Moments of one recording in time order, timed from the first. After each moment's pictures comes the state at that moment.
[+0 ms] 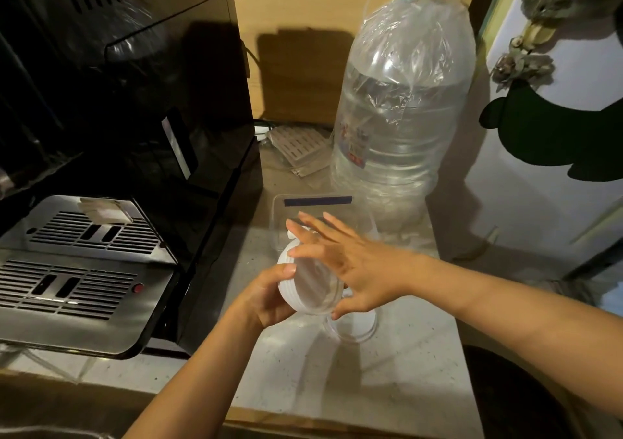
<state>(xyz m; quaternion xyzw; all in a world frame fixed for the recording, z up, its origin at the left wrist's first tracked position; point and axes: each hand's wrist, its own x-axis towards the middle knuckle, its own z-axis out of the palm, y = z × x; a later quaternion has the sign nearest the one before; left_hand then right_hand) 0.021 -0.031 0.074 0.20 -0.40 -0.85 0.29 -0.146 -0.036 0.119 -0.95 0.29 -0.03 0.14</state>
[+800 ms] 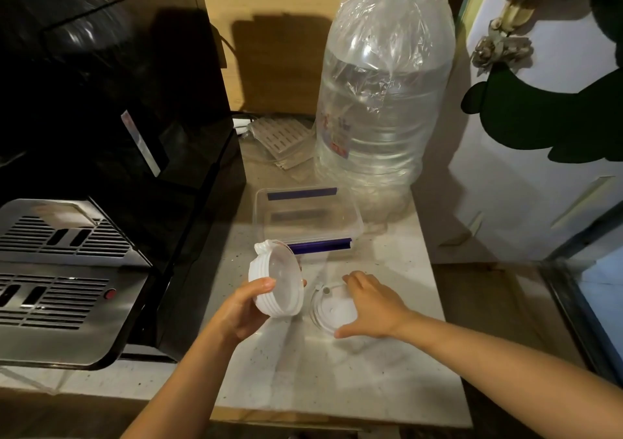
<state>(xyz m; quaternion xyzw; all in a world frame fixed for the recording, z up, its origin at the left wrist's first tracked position) 0.037 -0.027 0.029 0.36 -0.39 -0.79 0.31 -0.180 -0.005 0.005 -0.74 0.63 0.06 0.24</state>
